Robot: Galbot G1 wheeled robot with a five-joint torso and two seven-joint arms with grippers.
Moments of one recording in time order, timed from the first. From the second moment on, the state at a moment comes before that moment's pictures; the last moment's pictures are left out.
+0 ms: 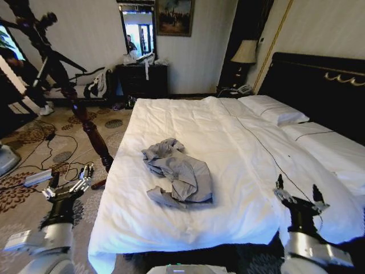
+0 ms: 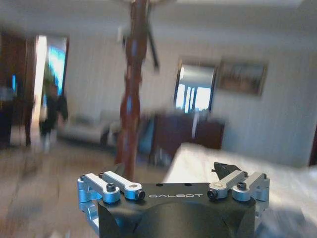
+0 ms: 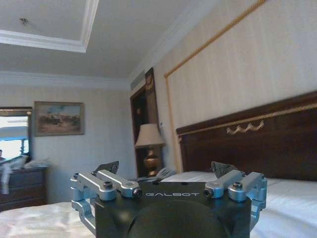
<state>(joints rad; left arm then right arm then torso) 1.91 -1.38 -0.88 -2.50 -0.55 0.09 -0.21 -1.87 1.34 0.90 2.38 0.49 0.24 0.29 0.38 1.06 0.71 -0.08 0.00</state>
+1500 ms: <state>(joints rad) 1.94 -1.23 -0.89 -2.50 -0.87 0.27 -0.13 -1.48 0.90 0.33 2.20 1.14 0.00 0.30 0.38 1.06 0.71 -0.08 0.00</state>
